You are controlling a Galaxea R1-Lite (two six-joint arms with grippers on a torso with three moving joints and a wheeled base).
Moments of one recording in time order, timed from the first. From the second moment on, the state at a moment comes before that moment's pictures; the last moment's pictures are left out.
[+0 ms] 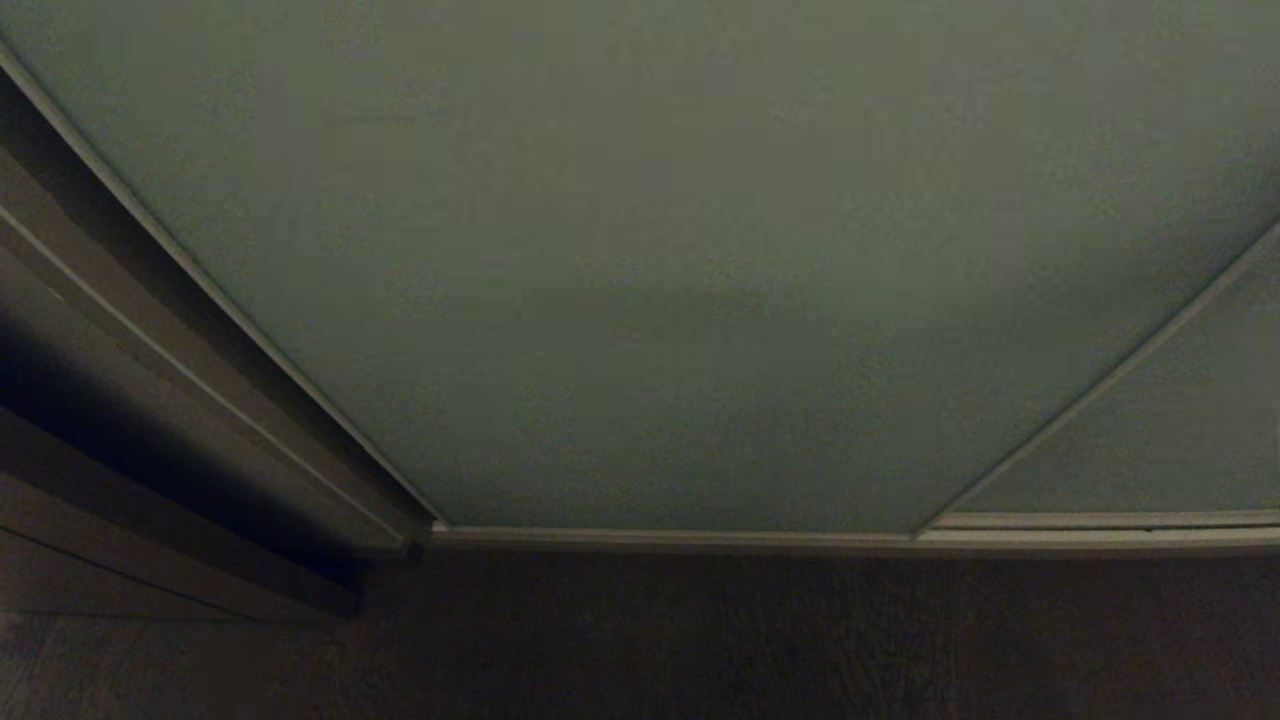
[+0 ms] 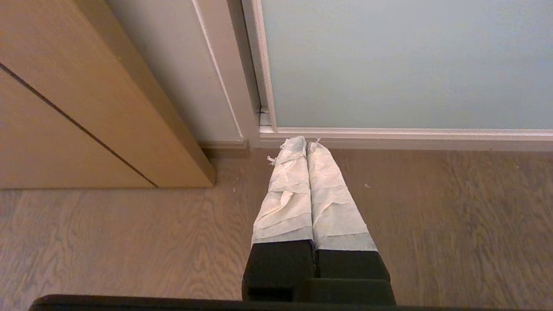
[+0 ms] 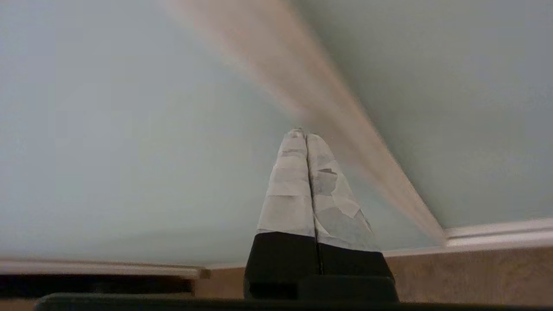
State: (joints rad) left arm 0.02 0.00 0.00 -0.01 -0.02 0.05; right arm -0.57 1.27 -1.35 -0.02 0.73 0.58
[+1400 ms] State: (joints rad) left arm 0.02 0.00 0.00 -0.01 -0.02 0.05; right arm -0.02 0.11 -0.13 0.07 0.16 -0.03
